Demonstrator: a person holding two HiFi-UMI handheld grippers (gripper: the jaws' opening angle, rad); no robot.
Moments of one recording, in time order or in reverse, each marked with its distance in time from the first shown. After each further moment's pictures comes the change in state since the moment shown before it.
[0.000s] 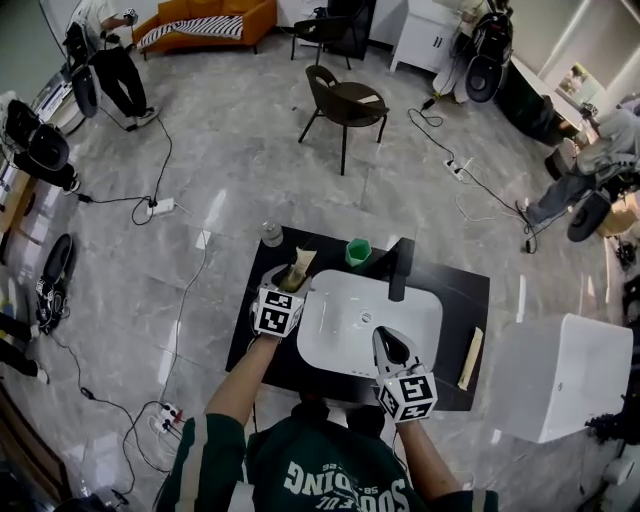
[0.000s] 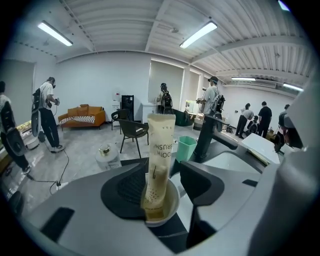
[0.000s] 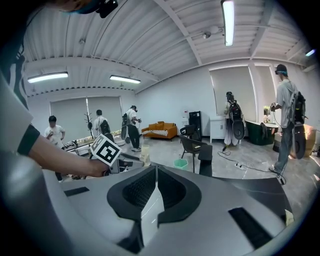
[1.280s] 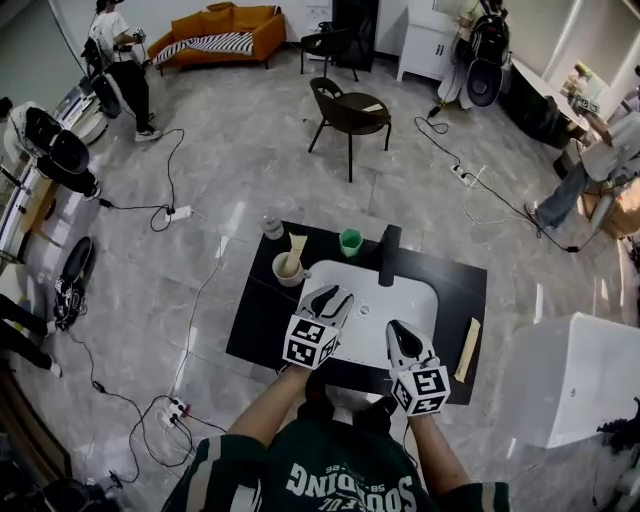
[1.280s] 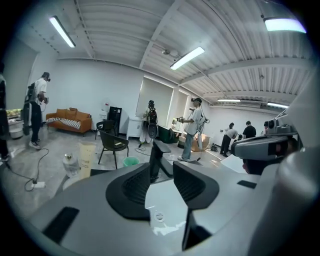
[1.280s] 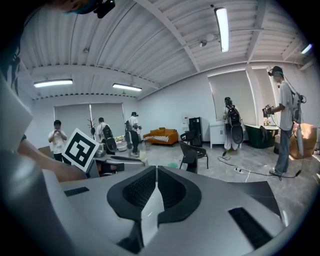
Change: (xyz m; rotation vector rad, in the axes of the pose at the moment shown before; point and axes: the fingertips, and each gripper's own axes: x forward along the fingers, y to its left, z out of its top) left arm -0.063 -0.185 0.054 -0.063 -0.196 -0.156; right arm -0.073 -0.039 0.001 0.002 -0.072 0.020
